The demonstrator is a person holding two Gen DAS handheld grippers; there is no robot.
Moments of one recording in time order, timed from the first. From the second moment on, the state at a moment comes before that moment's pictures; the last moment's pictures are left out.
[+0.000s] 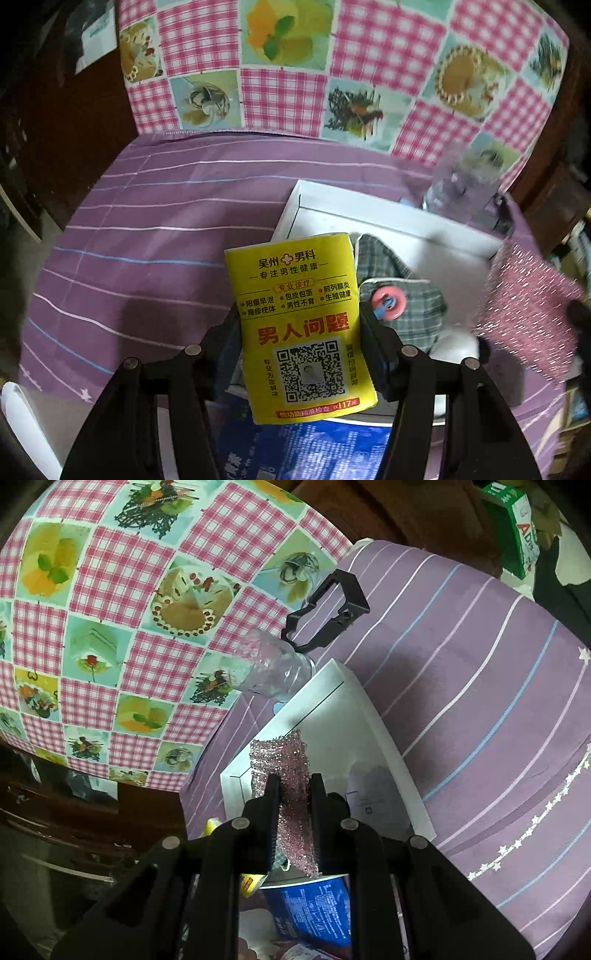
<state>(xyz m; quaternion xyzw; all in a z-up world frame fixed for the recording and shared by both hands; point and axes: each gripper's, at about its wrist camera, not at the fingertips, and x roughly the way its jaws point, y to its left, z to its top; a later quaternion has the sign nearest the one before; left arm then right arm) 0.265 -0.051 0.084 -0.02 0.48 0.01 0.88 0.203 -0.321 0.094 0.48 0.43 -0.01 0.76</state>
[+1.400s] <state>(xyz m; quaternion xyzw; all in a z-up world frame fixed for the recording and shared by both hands) 0.254 -0.068 0.080 -0.02 0.57 -0.06 0.82 0.255 -0.302 0.047 0.34 0.42 -0.04 0.84</state>
